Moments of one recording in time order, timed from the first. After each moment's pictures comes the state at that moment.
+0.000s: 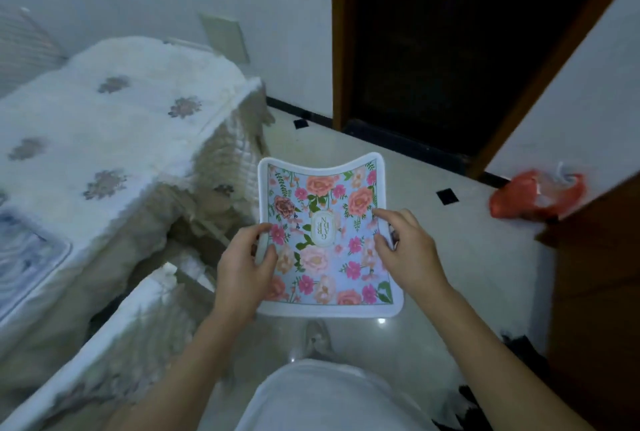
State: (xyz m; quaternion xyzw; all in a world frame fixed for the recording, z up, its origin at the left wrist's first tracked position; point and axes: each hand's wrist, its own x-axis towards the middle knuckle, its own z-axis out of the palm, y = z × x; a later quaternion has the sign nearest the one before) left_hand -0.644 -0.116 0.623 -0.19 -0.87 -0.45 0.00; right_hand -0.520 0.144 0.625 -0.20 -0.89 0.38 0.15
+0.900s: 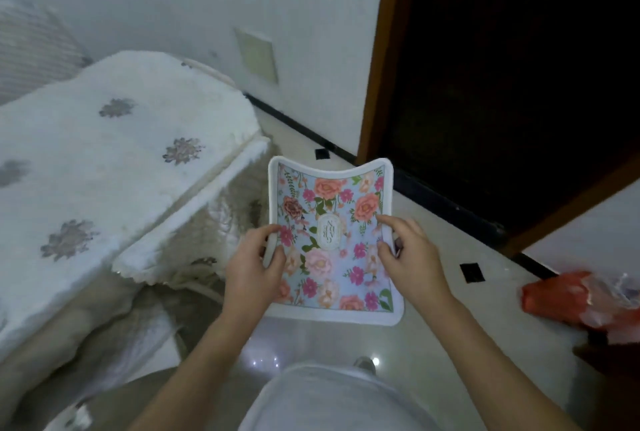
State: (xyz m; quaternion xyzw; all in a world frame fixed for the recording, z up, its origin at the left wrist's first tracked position) left_hand -0.855 0.056 0.629 -0.12 -0.88 -0.46 0.04; right_hand -0.777 0.317 0.637 -0.14 -0.90 0.39 0.12
